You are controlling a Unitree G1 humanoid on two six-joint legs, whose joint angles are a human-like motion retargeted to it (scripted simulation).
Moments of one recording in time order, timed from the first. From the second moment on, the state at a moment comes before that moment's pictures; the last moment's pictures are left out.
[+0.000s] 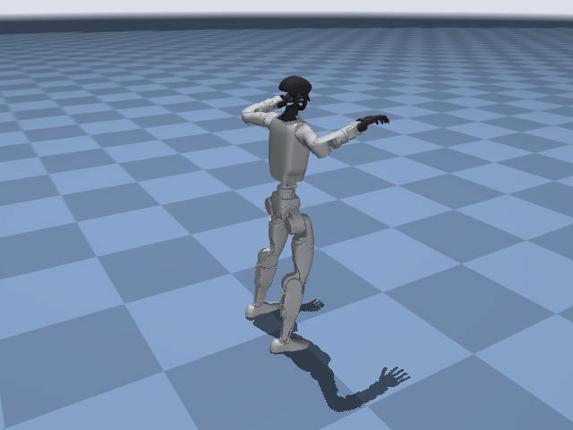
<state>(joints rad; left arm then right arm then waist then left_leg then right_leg) 0.79 1.41 1.06 -0.23 0.32 -0.19 0.13 0.83 -1.40 -1.16 -0.35 -0.16 -0.19 0.02 0.10 -0.05 0.06 0.08 0.03 0.05 0.08 -0.23 -0.12 0.05 -0.18 -0.13 0.13 -0.13 0.20</state>
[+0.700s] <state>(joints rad) 0.85 1.42 1.14 -0.22 0.33 -0.19 0.14 0.83 -1.41 -1.18 -0.33 -0.17 -0.19 0.00 0.09 -0.05 0.06 0.08 0.04 0.06 0.08 -0.23 -0.12 0.04 -0.18 -0.13 0.13 -0.13 0.20</state>
